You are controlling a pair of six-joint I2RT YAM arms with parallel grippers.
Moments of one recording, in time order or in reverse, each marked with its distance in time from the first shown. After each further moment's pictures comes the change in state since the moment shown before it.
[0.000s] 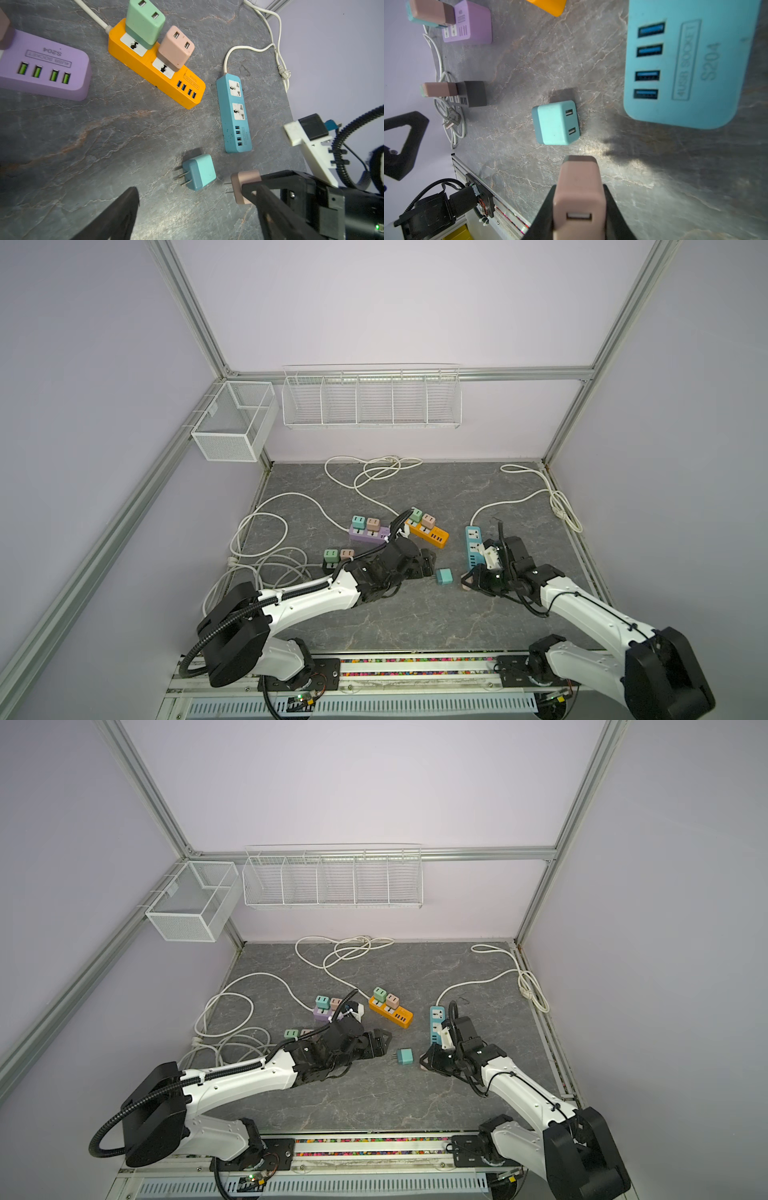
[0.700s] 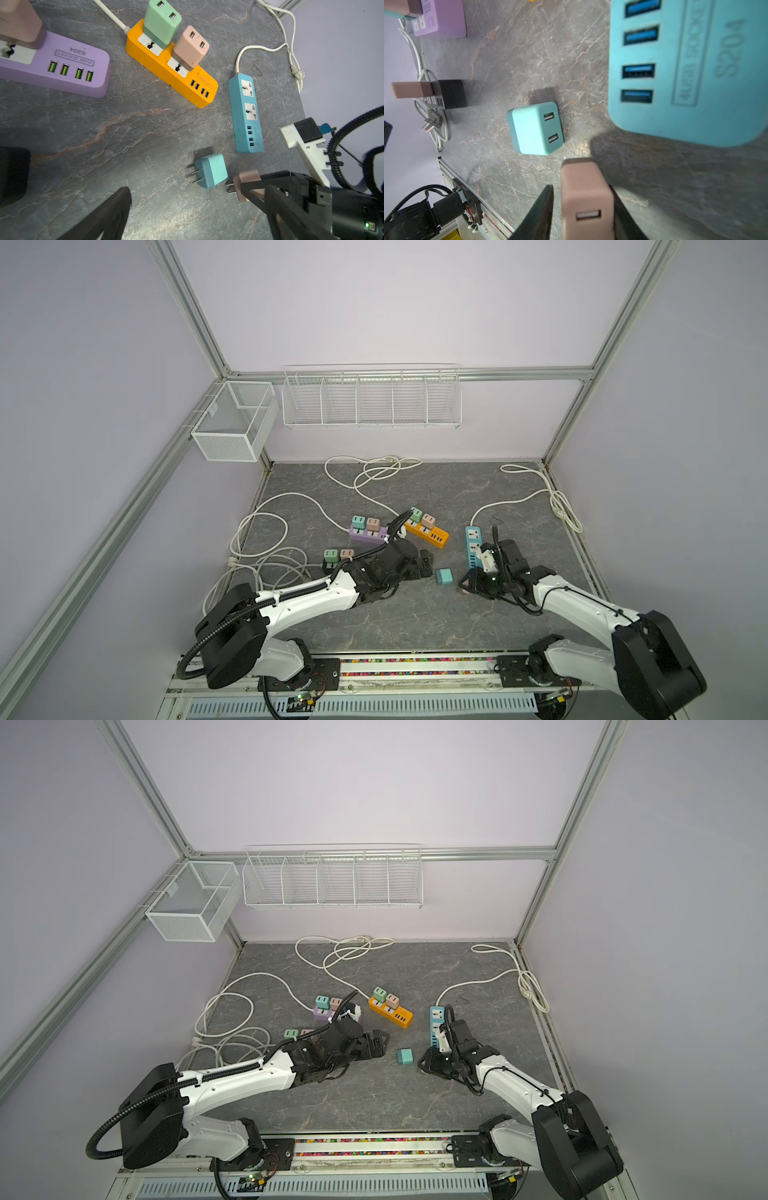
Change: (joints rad) left arm 0.000 -0.008 -0.001 -0.054 -0.032 -0.001; right arm 0.014 0.072 -0.031 0.074 0.030 0.002
